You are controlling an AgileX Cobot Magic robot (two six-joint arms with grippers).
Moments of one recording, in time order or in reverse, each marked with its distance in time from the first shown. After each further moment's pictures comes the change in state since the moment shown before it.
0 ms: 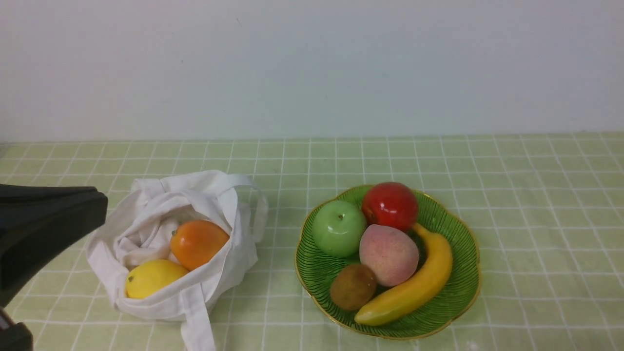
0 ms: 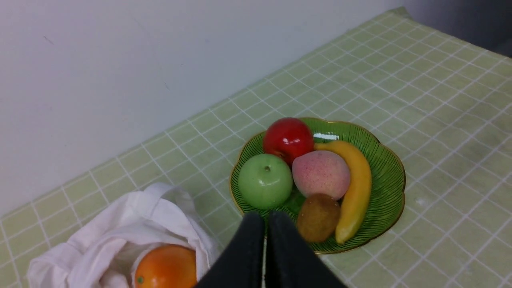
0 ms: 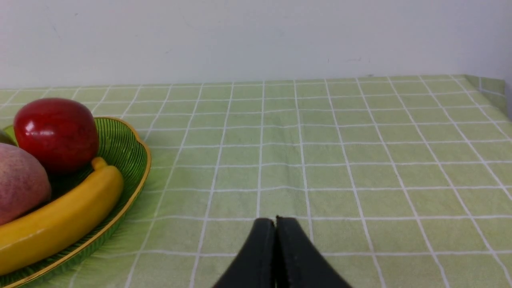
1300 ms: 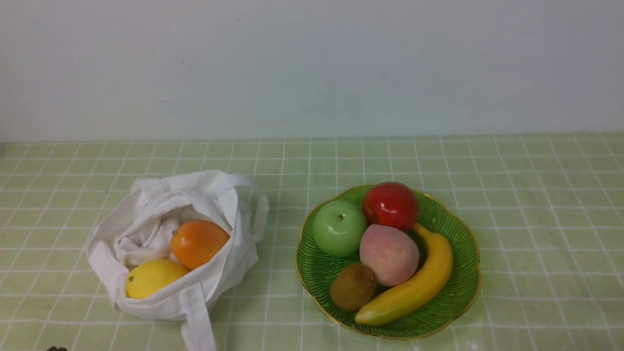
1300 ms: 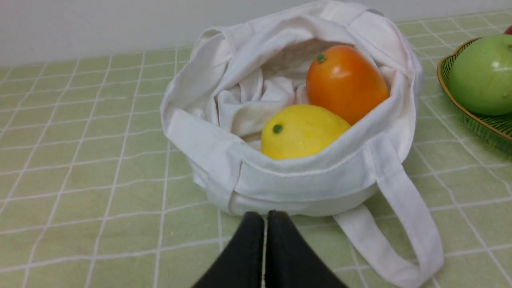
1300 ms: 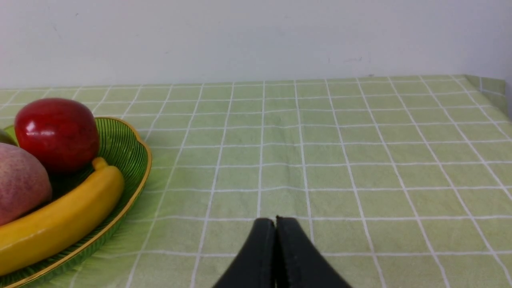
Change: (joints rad) right arm 0.000 0.000 0.000 0.000 0.000 0.000; left arm 0.180 -0.609 0.901 0.333 -0.441 -0.376
